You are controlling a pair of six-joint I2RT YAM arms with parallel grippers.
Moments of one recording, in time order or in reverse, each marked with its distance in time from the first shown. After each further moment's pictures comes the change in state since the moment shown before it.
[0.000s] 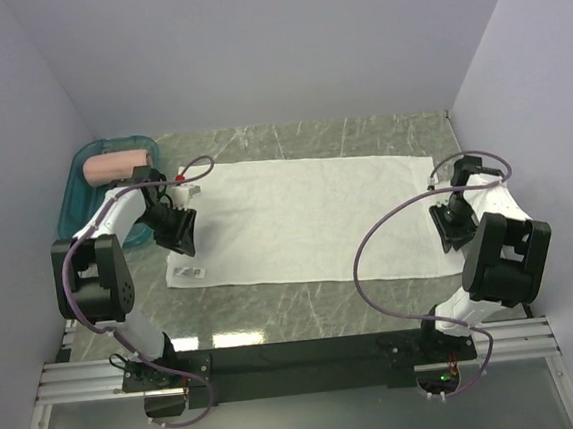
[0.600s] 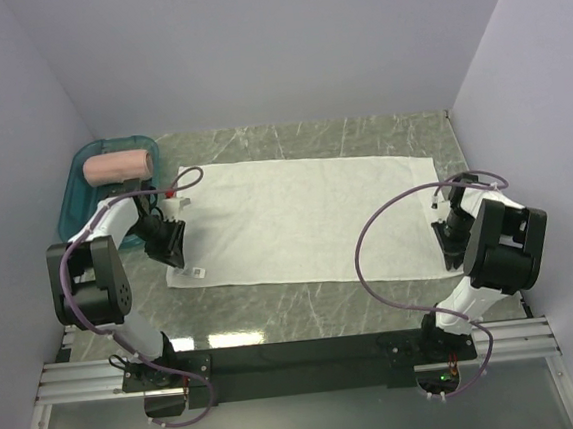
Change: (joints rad) left arm 0.085 -0.014 -0.088 0.008 -0.027 0.016; right arm -0.055 0.086 -0.151 0.115 0.086 0.093
